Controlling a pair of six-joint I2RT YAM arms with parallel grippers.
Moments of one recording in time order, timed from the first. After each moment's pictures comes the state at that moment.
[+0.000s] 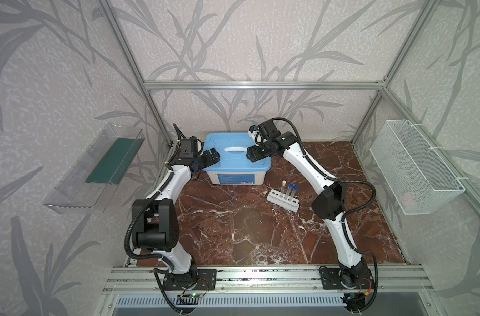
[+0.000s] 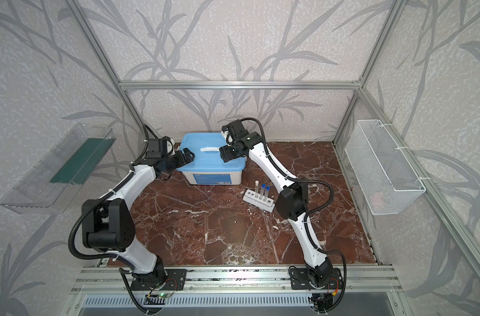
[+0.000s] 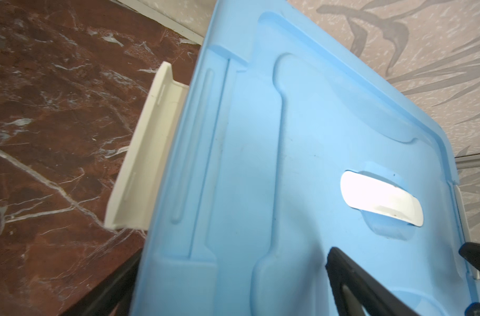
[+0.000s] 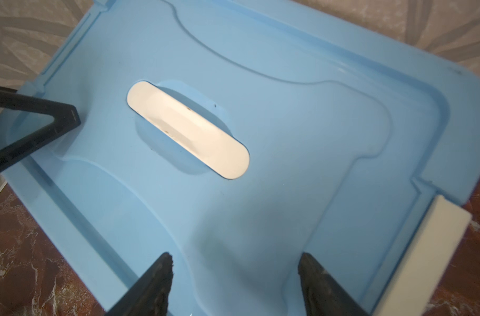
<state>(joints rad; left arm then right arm) 0.02 1.66 1.29 -0.37 0.23 -0.44 0.62 2.35 2.49 -0.99 -0.14 0.13</state>
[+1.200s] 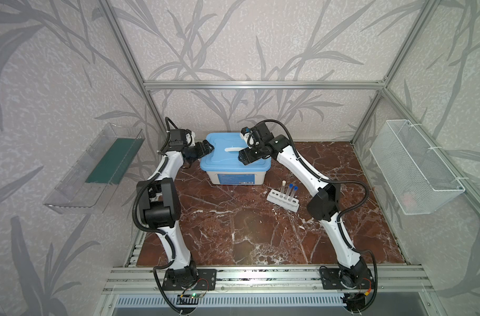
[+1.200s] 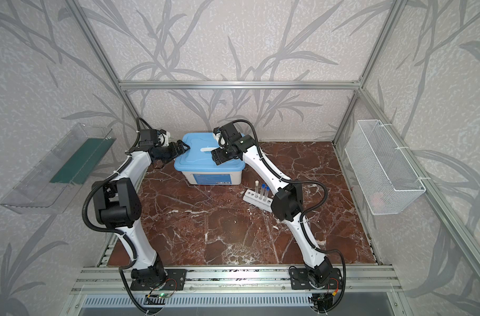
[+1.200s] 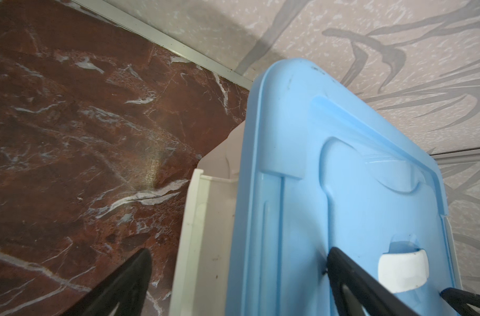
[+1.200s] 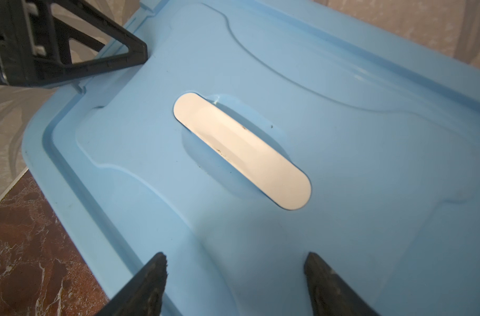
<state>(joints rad) 0.15 1.95 1.61 -0.46 0.50 -0.34 0.66 2.40 2.54 -0.95 -0.16 0.13</state>
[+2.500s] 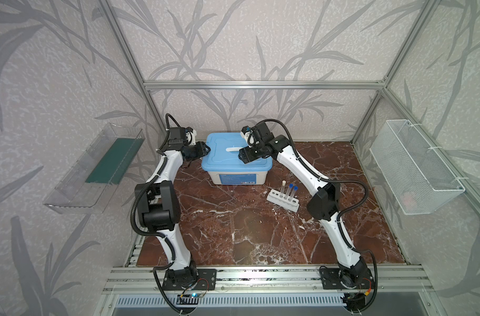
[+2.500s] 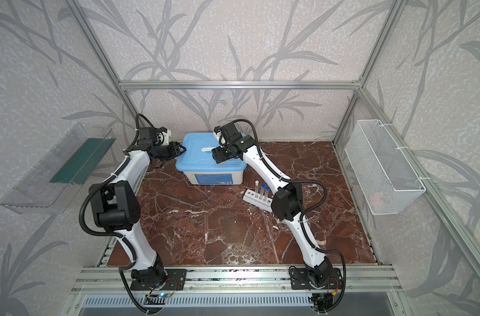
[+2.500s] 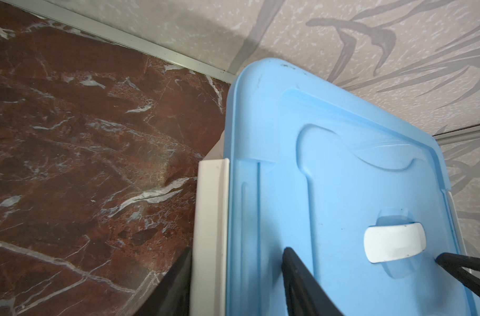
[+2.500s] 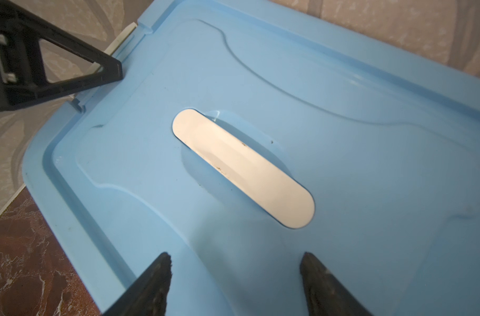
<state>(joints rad) 0.13 1.90 1.62 -0.53 0.45 -0.23 0.66 2.40 2.53 -0.91 -0.16 0.15</state>
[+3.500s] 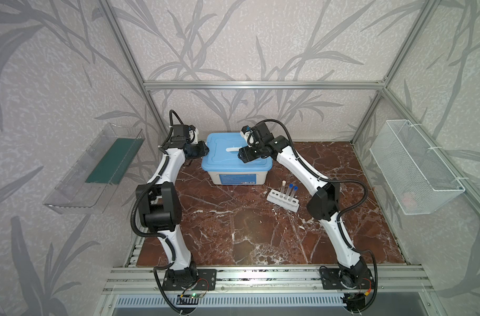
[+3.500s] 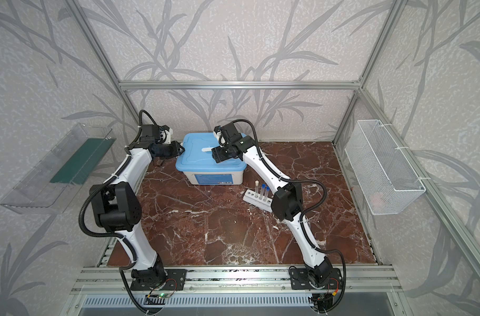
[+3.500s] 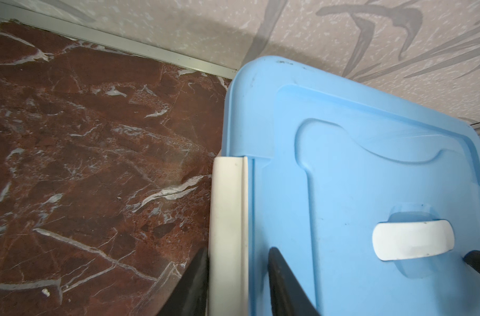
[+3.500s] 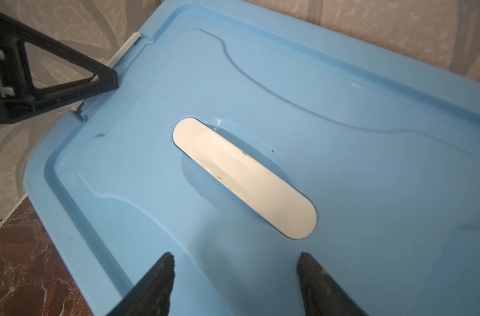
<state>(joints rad) 0.09 1.89 1.67 -0.60 0.34 -0.17 0.66 2.40 2.52 -0.87 -0.17 0.17</state>
